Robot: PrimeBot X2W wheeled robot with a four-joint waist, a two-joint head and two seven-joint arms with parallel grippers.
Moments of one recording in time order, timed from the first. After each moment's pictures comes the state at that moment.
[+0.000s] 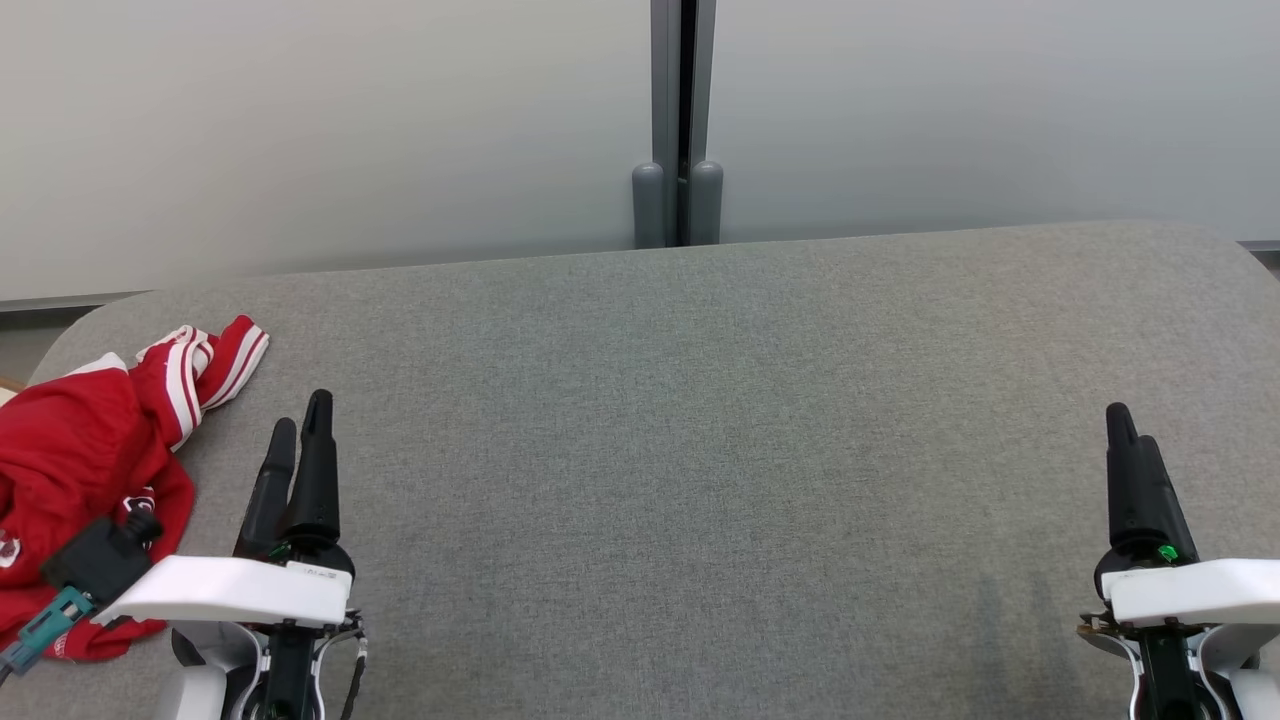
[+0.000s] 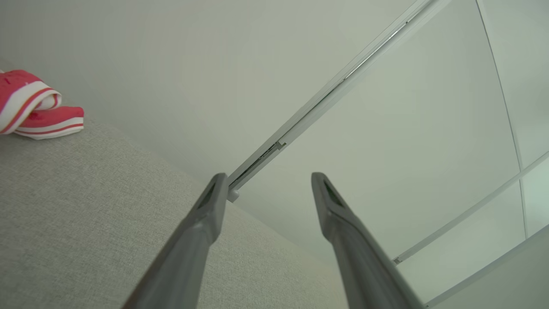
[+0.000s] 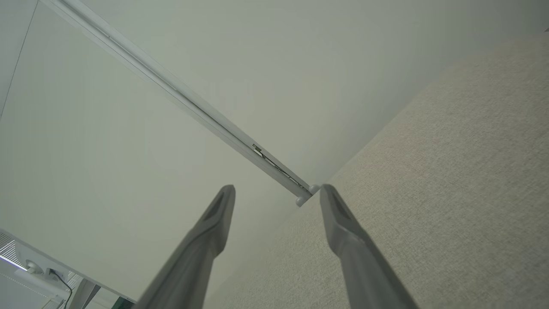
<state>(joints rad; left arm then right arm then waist) -0.13 0.08 -0.01 0.18 -1.00 -0.13 -0.07 -0.10 -0.11 -0.02 0.20 1.00 0.13 -0.06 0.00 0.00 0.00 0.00</state>
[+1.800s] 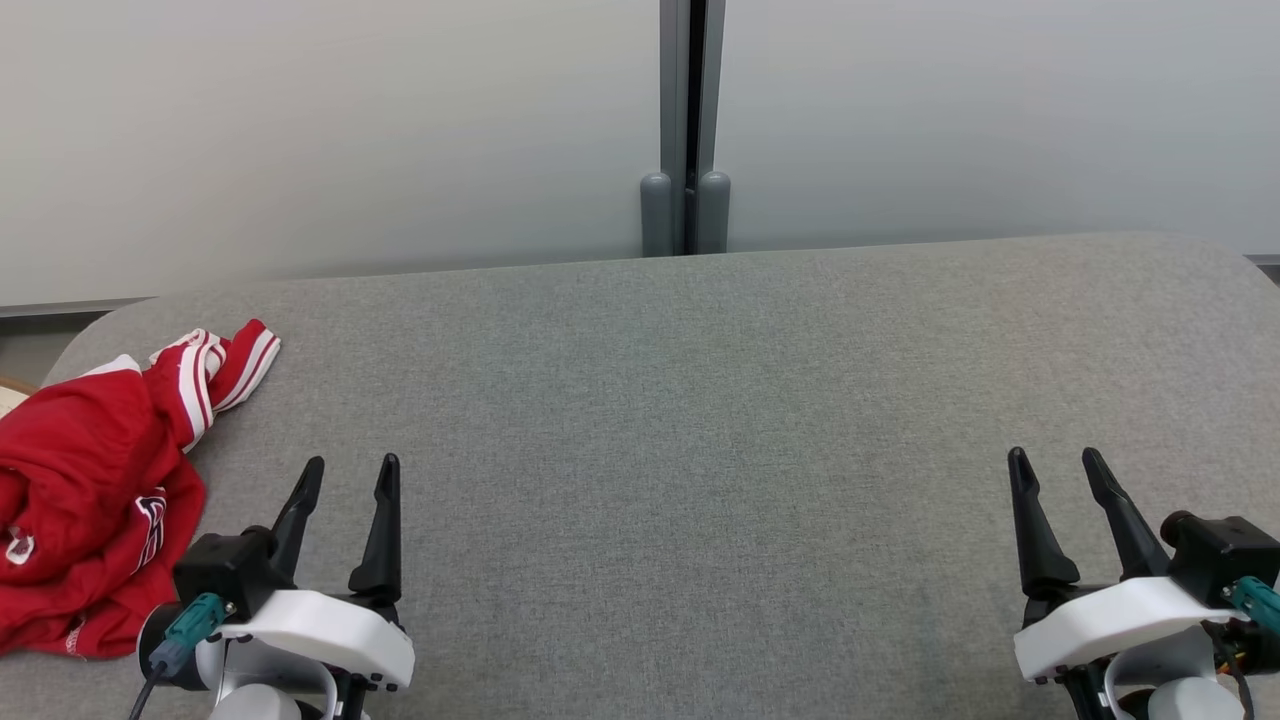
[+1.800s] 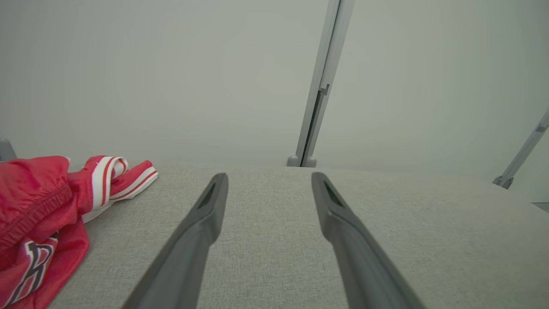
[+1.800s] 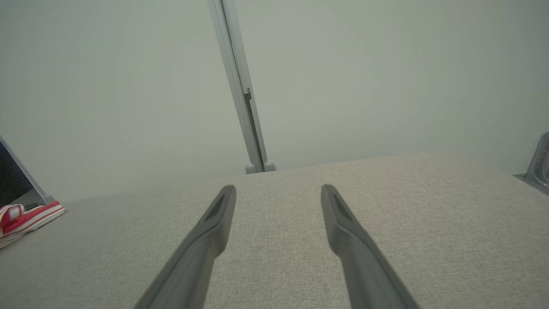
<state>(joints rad) -0.13 0.11 -0.10 0.34 -0.34 -0.07 -0.21 -0.09 -0.11 0.05 0.25 0.30 0.13 -0.10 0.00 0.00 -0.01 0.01</state>
